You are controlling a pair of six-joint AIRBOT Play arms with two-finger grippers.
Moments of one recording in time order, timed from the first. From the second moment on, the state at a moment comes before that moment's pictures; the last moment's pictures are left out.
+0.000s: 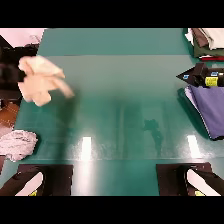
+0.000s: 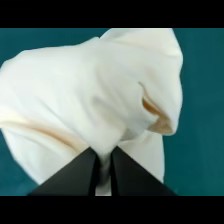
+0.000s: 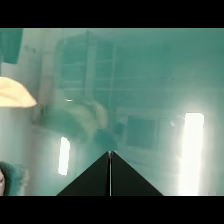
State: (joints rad) left arm 0.10 -0.94 1.42 1.25 -1.27 -1.25; right arm -0.24 -1.00 1.15 -0.74 1.25 1.43
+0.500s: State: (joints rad) left arm -0.22 -1.06 1.61 0.86 -1.33 -1.12; right arm -0.24 -1.00 1.36 -0.71 1.23 1.43
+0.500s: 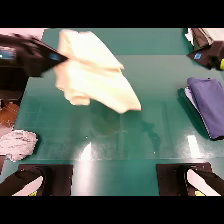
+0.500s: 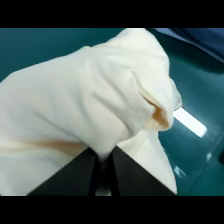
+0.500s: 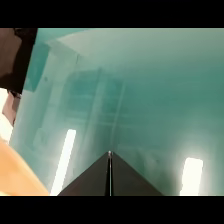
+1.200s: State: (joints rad) left arm -0.27 -1.46 1.49 0.99 -1.45 -1.28; right arm -0.24 -1.00 1.52 -0.80 1.29 1.43
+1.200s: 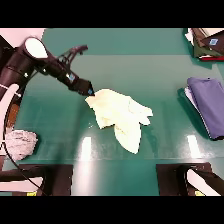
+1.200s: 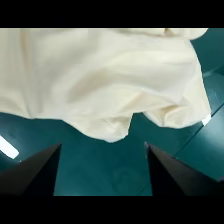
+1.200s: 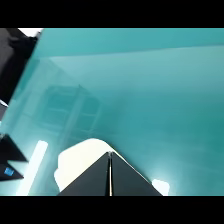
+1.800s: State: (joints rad) left arm -0.34 -1.40 0.95 0.83 -1.05 -1.29; right arm -0.24 -1.00 1.52 -0.84 1.32 1.43
